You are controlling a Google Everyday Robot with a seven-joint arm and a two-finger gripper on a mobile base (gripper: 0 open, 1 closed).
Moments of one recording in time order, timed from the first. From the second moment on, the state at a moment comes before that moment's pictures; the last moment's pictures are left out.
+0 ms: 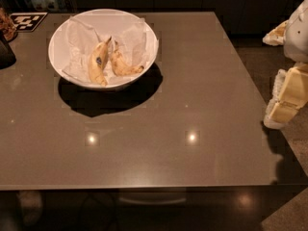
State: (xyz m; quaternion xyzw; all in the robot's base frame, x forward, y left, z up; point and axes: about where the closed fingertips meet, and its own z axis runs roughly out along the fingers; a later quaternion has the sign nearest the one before) arm 0.439 -0.215 0.981 -0.60 0.78 -0.04 0.17
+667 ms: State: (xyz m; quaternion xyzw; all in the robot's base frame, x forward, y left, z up) arm 0.440 -0.212 0.984 -0.59 0.79 -0.05 0.17
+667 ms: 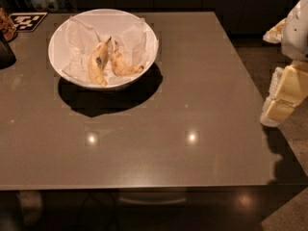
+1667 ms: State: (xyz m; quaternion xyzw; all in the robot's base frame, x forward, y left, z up) arm 0.494 -0.164 1.006 -0.59 0.79 -0.08 0.15
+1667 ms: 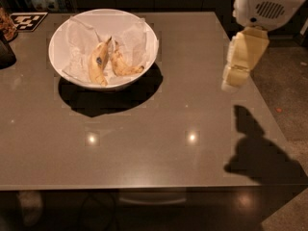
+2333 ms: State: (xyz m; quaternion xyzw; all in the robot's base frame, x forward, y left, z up) arm 0.514 -0.126 1.002 -0.58 0.79 -0.09 0.17
